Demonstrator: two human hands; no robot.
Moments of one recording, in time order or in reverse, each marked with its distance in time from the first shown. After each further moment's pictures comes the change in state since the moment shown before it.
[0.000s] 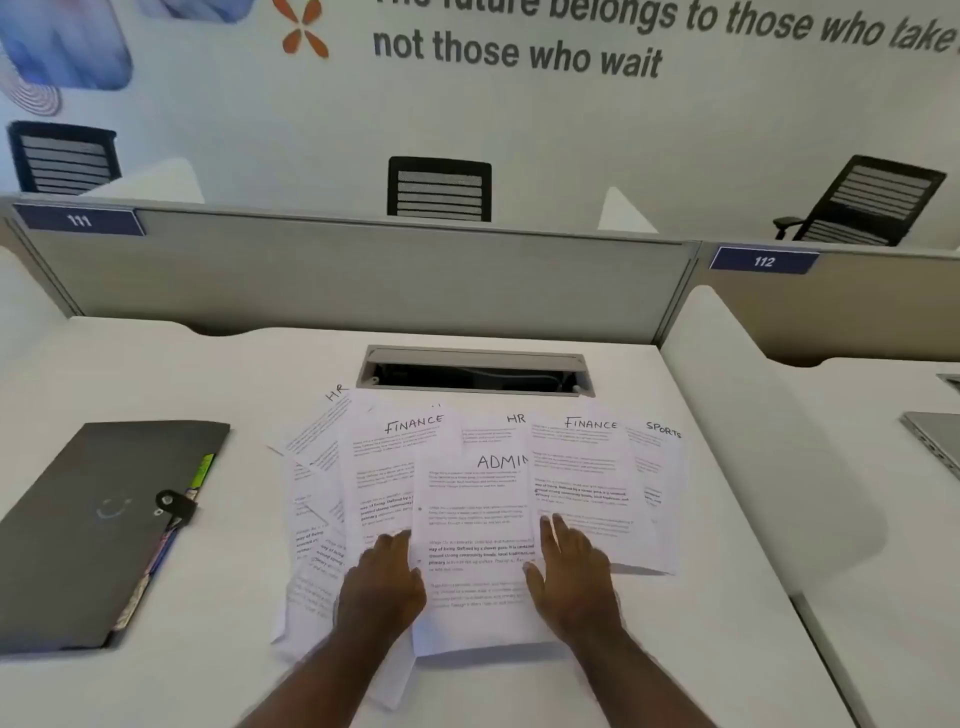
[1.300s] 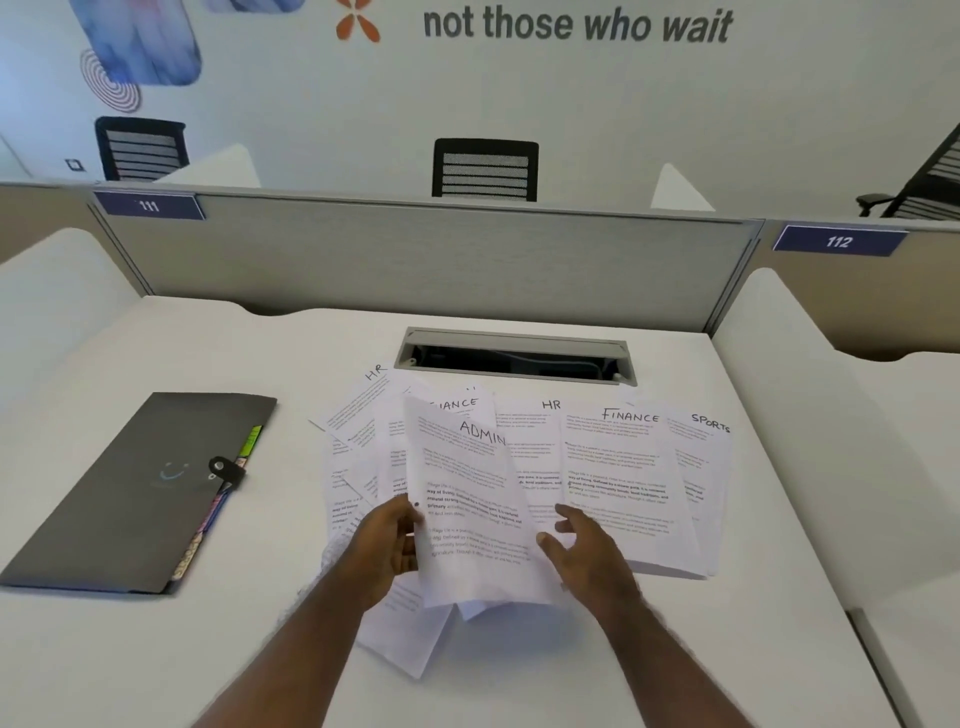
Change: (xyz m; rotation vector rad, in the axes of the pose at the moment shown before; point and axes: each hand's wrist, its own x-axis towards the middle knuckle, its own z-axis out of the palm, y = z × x) left_hand 0.000 -0.007 -0.052 -1.346 -0.206 -0.353; right_hand 0.014 -0.009 -0.013 0.708 -0.134 0.121
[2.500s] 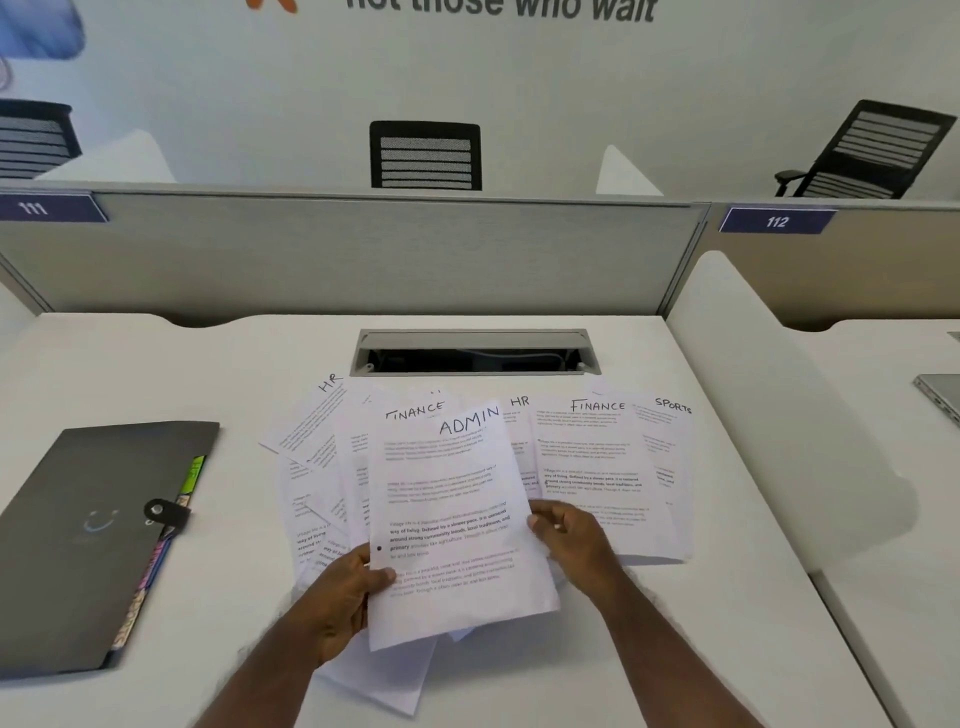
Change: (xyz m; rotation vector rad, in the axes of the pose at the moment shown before) left_hand 0.038 -0.030 -0.045 0.029 -0.168 -0.178; right_hand 0.011 -0.016 -0.011 0.397 -0.017 -0.015
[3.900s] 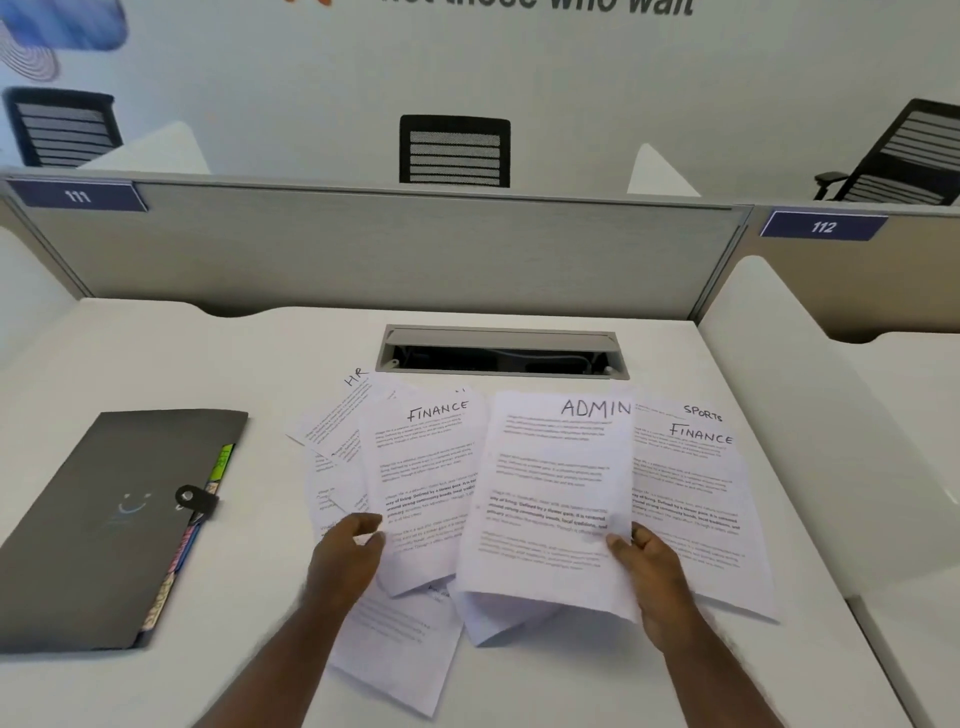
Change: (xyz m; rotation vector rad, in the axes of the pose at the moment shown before) left_hand 0.017 0.020 -0.018 0.664 0.492 0.252; right_hand -0.003 0.036 -0.029 0.415 0.238 0.171
